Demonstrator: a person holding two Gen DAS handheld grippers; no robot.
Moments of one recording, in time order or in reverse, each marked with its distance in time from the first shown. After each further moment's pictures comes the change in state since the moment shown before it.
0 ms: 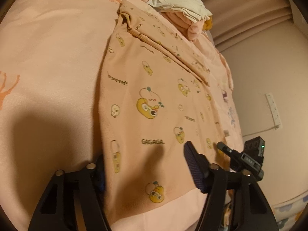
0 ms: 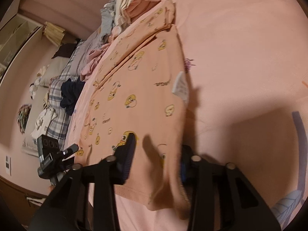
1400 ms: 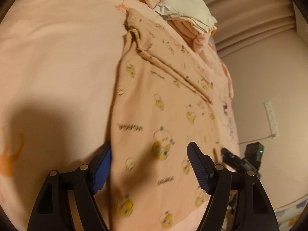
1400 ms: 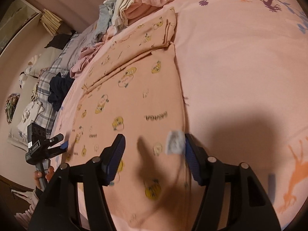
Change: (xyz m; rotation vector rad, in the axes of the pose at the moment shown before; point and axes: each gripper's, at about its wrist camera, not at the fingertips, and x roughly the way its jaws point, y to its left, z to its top) left arm 0.009 0.026 0.062 -0.037 0.014 -0.062; right arm 0.006 0.008 0.044 -0.122 0.009 -0.111
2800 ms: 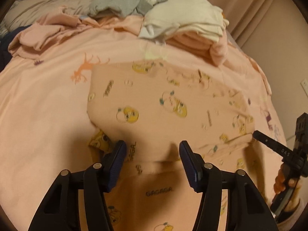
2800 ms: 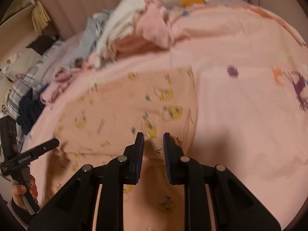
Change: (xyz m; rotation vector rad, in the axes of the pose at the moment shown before) left arm 0.082 -0.055 0.124 0.286 -0.088 0.372; right arm 0.055 0.039 0.147 -0.128 -0.130 -0.246
